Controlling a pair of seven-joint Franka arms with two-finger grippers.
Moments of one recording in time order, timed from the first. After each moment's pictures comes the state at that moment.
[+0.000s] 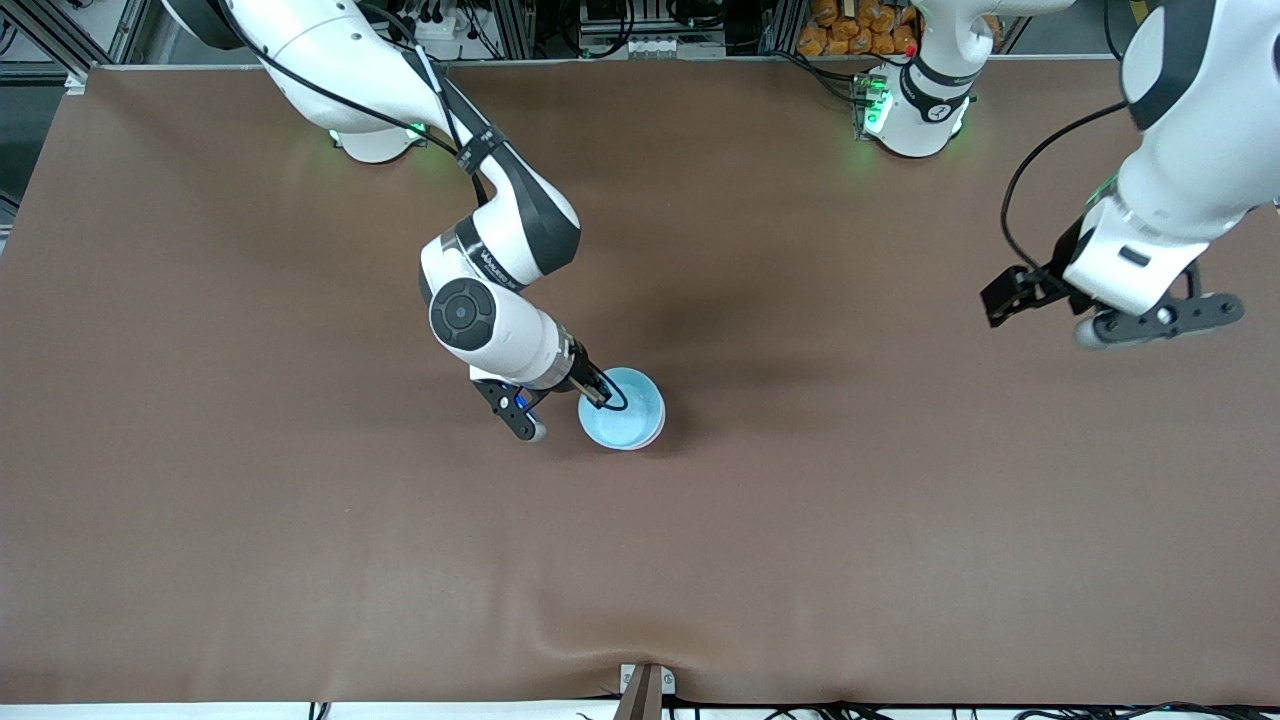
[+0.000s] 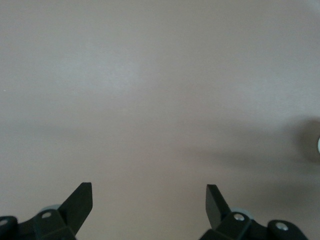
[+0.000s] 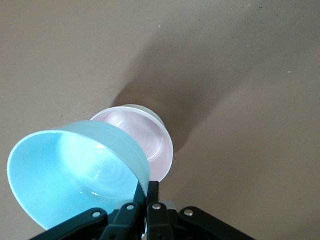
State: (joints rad) left arm -0.03 0.01 -0.13 -1.72 0.04 1.76 -0.31; right arm 0.48 0.64 0.13 -1.49 0.25 2.17 1.27
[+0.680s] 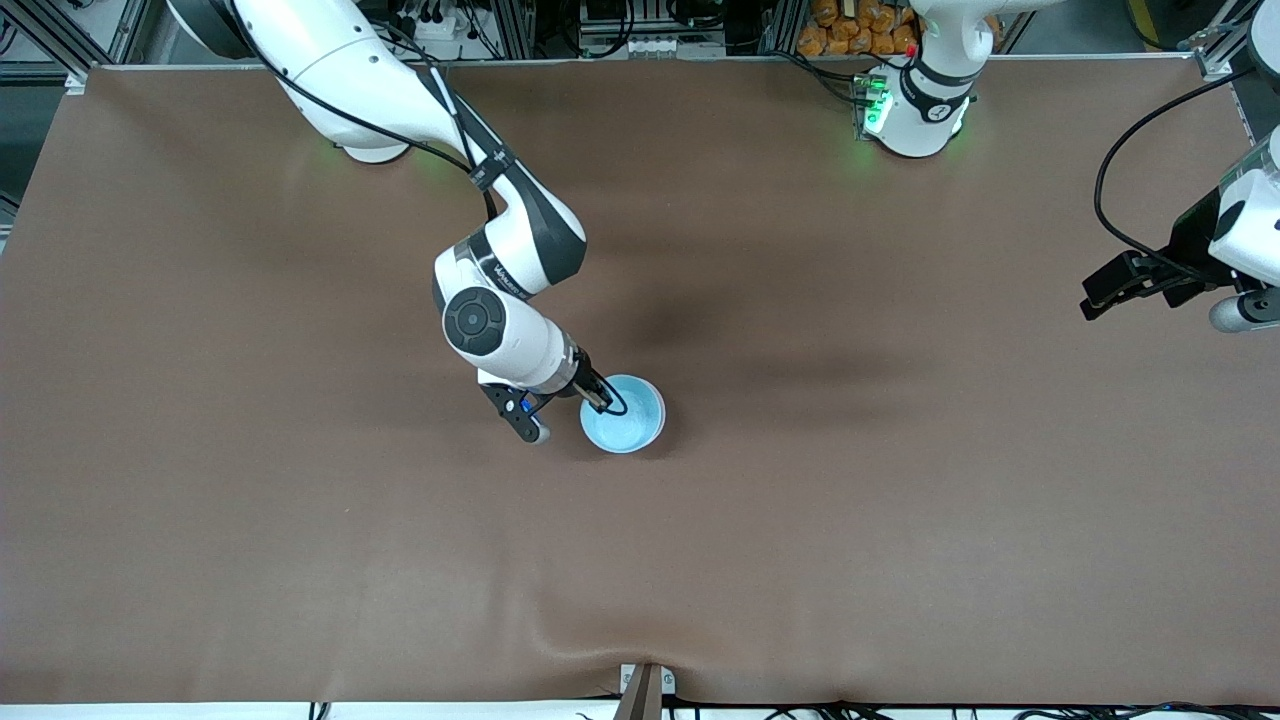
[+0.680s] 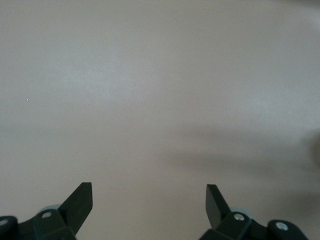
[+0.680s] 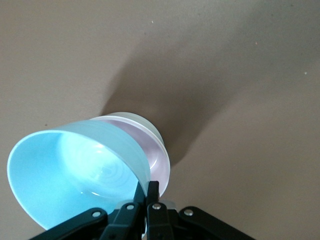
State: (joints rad) left arm 0.10 -0.01 -0.13 -1.70 0.00 1.77 -0.19; right arm 0.49 0.67 0.13 -1.54 0.25 2.27 1.27
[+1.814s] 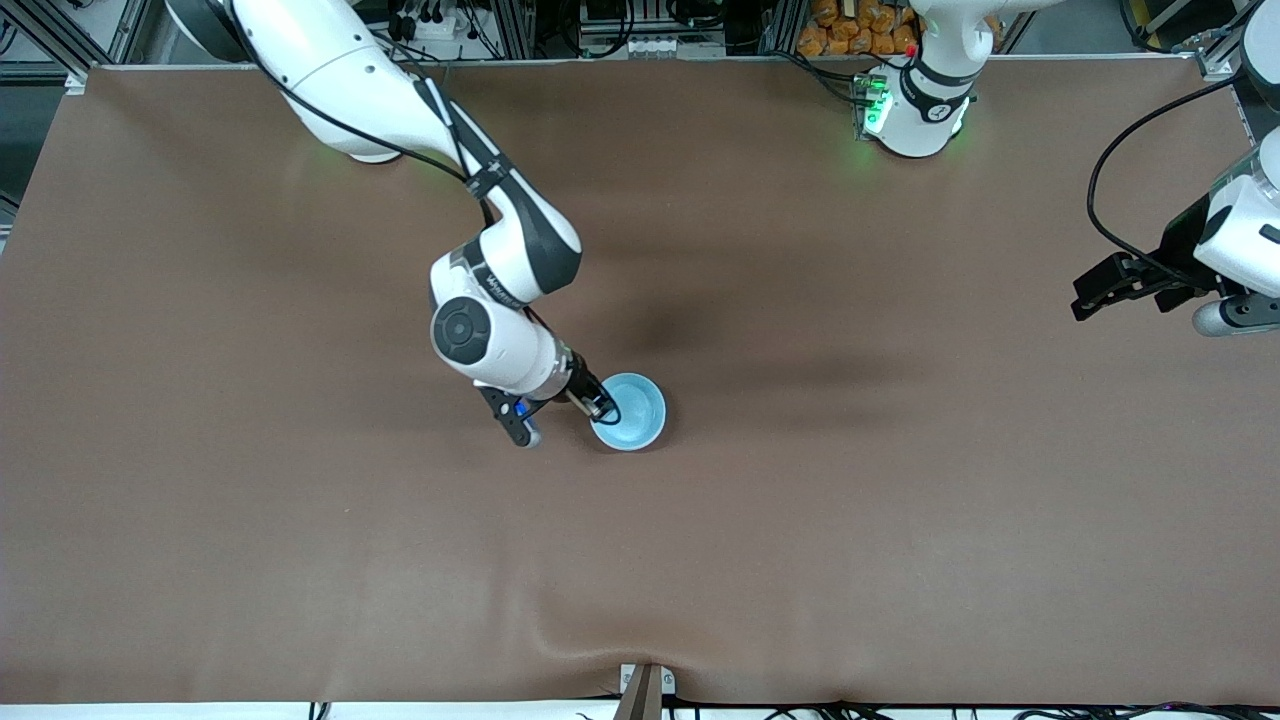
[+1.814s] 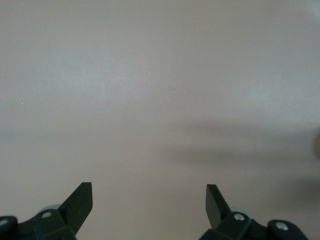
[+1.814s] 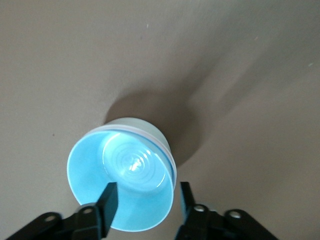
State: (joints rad) left arm 0.07 0.00 -0.10 -1.70 0.00 1.76 -0.14; right arm 0.46 0.67 0.12 -1.52 0.33 2.24 1.27
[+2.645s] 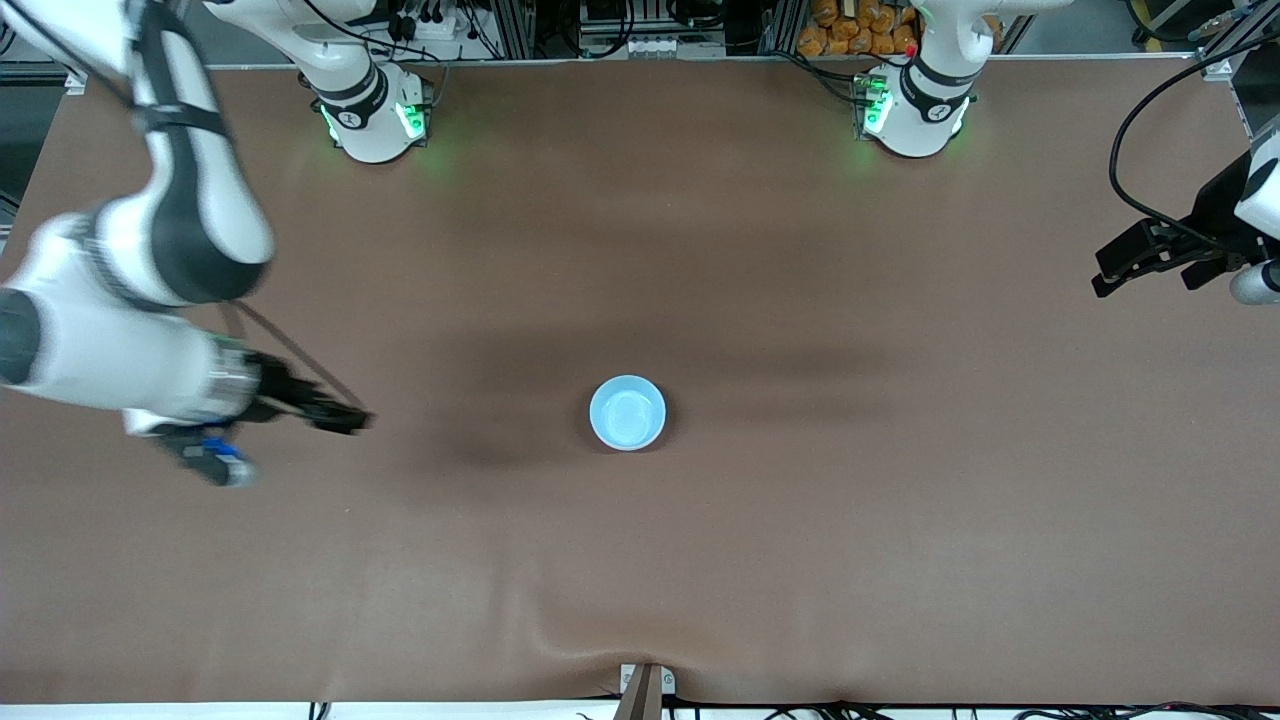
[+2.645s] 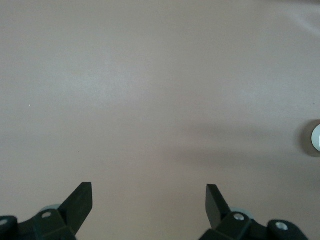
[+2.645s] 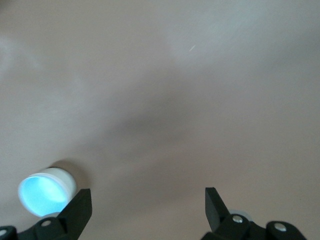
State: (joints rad) left arm -0.03 -0.01 -0.02 -1.59 -0.01 1.66 -0.14; right arm -0.01 0.37 0.10 -1.49 0.16 1.79 0.46
